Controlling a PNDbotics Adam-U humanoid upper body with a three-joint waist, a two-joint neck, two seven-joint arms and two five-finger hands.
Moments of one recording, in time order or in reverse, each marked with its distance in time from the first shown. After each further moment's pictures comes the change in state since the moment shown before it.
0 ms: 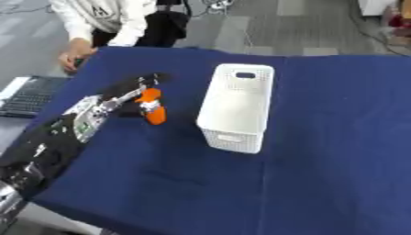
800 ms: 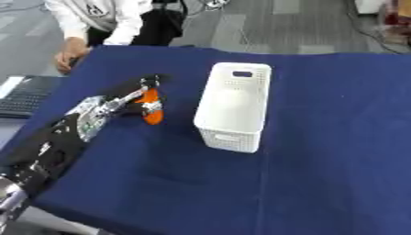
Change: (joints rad) left arm -0.009 -0.018 0.022 0.054 -0.027 -0.008 -0.003; right arm -0.009 0.010 0.000 0.000 -0.004 -0.004 0.001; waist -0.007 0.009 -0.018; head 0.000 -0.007
